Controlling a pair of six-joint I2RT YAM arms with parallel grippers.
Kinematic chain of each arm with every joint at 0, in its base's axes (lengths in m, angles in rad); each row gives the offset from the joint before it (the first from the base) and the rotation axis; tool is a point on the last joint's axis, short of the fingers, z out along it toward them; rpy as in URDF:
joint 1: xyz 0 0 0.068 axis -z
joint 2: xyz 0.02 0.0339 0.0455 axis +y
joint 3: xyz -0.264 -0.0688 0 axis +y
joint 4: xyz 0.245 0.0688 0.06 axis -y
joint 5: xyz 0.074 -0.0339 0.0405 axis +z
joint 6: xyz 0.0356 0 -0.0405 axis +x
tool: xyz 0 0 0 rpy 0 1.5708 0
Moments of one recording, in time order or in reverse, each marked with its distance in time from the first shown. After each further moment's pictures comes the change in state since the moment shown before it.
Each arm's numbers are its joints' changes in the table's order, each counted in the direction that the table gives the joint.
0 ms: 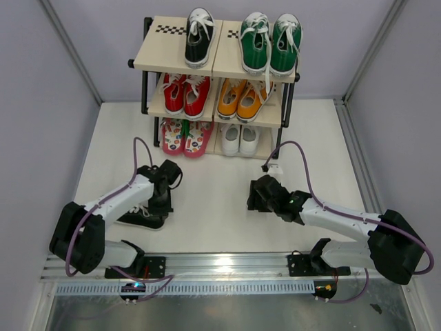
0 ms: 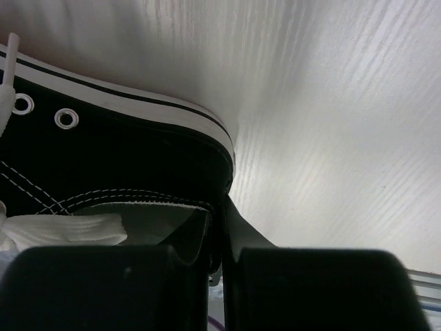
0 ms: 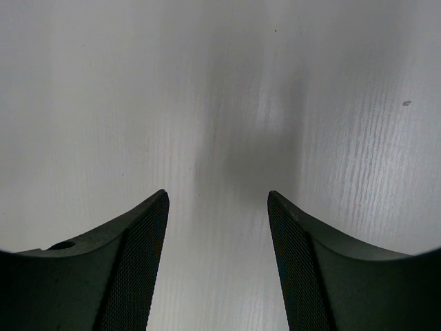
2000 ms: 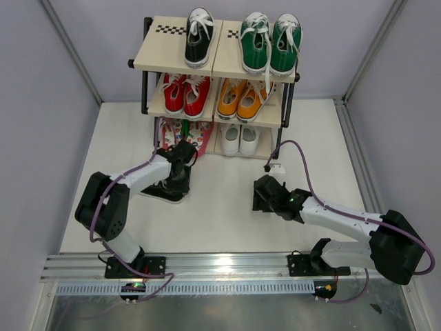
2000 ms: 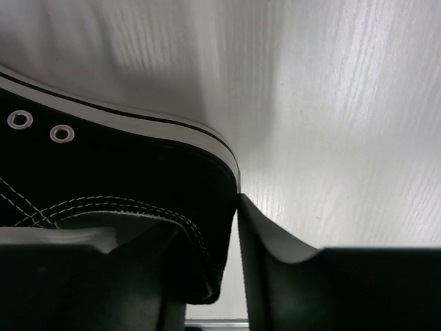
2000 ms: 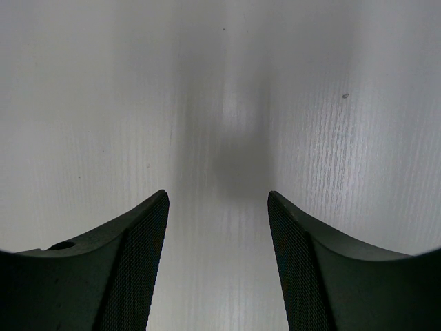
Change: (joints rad) left arm 0.006 0.291 -0.243 0.244 -0.022 0.208; right arm 0.000 -0.001 -0.032 -0.122 -0.090 -0.029
